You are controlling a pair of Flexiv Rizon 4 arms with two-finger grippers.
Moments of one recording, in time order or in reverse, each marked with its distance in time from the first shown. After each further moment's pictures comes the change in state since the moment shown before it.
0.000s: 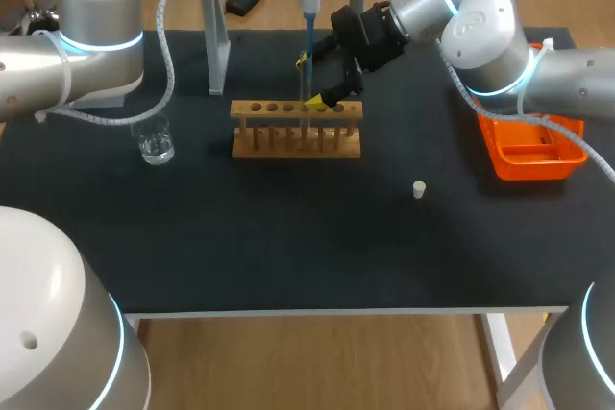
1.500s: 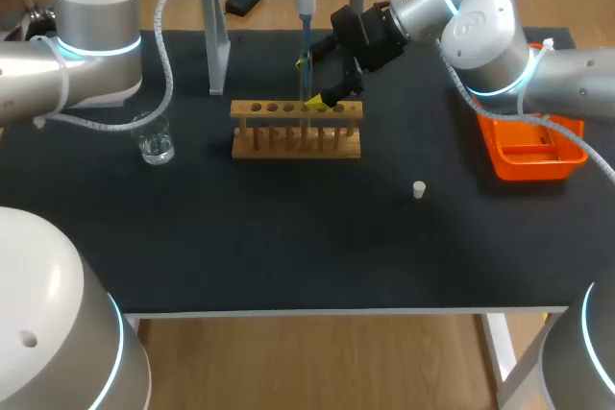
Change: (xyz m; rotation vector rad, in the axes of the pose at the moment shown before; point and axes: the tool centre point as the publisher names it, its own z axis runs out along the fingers) left arm -0.002 0.004 -0.005 0.006 -0.027 0.004; right arm 0.000 0.000 0.000 0.000 0.000 0.000
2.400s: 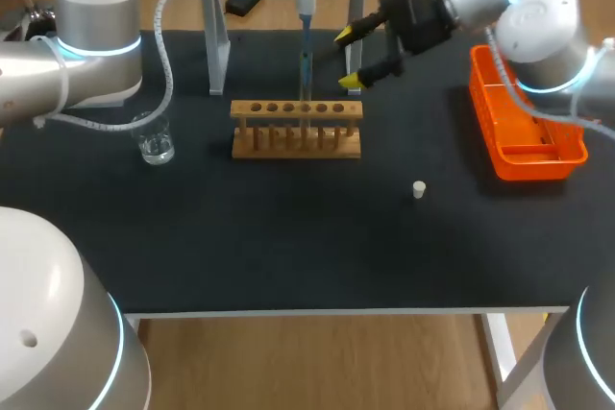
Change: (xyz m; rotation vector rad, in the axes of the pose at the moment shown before) left arm 0.000 0.000 0.000 0.000 0.000 0.000; right arm 0.016 0.016 -0.091 -0.039 -0.116 0.081
